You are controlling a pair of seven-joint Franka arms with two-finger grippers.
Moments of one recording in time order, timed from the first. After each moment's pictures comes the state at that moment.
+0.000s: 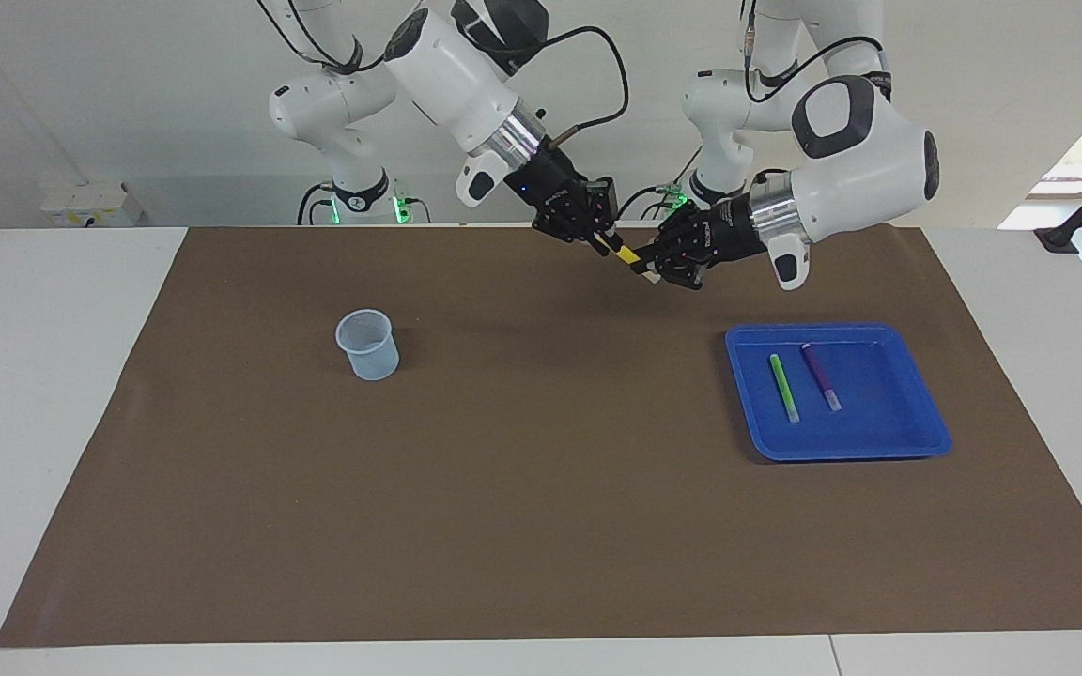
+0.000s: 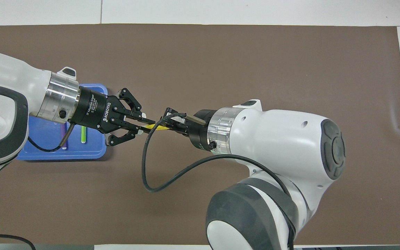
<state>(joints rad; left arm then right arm) -0.24 0.02 -0.02 -1.85 -0.89 1.71 -1.45 0.64 0.00 -0.01 -1.88 0.70 2.42 0.61</state>
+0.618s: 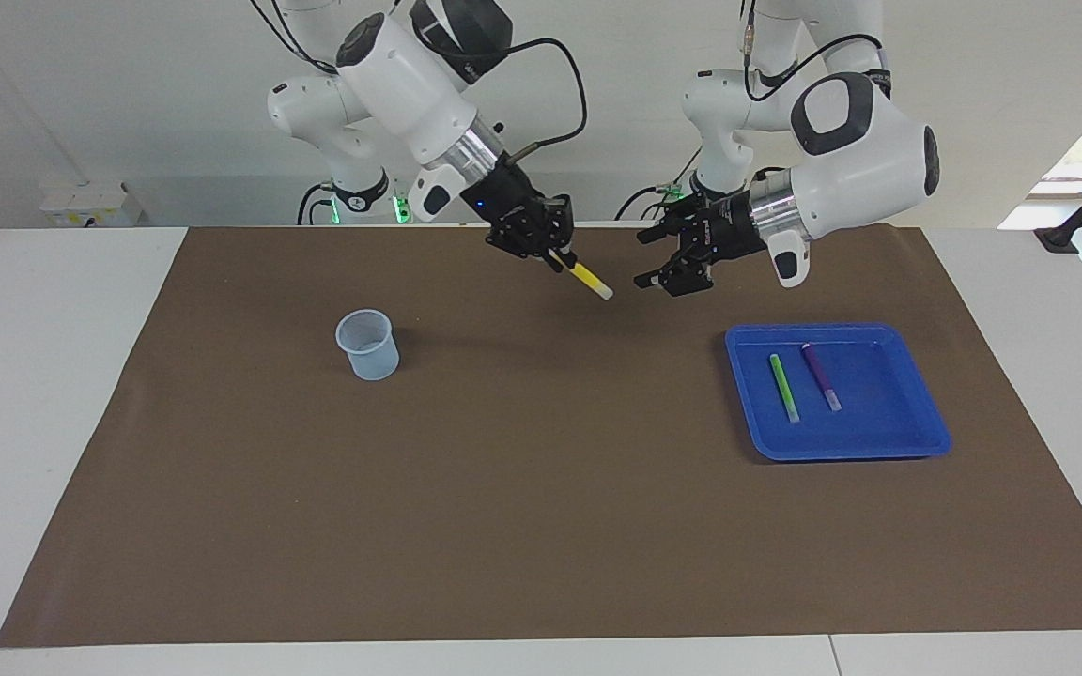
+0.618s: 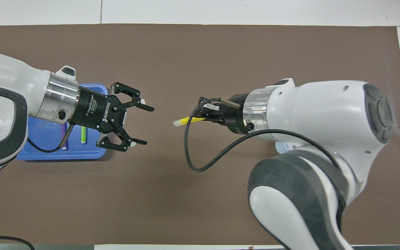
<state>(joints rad) -0.24 0.02 -0.02 -1.85 -0.86 1.71 -1.39 0.47 -0.01 -0.02 -1.83 0.56 2.16 0.47</state>
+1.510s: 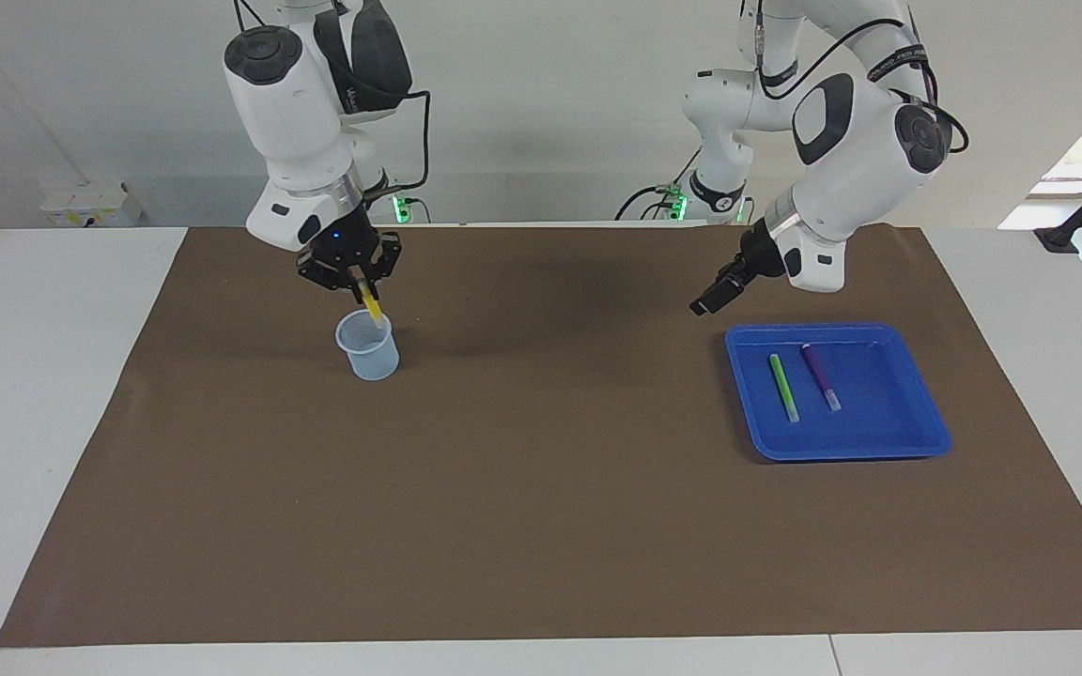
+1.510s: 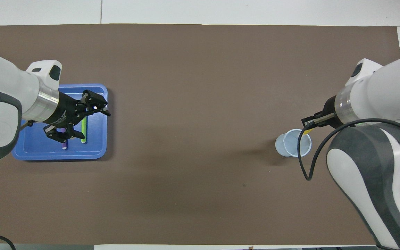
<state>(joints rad) -0.17 0.01 -0.01 -1.88 -0.26 1.78 -0.69 0.19 -0.07 -0.02 -1.93 0.03 1.82 -0.11</state>
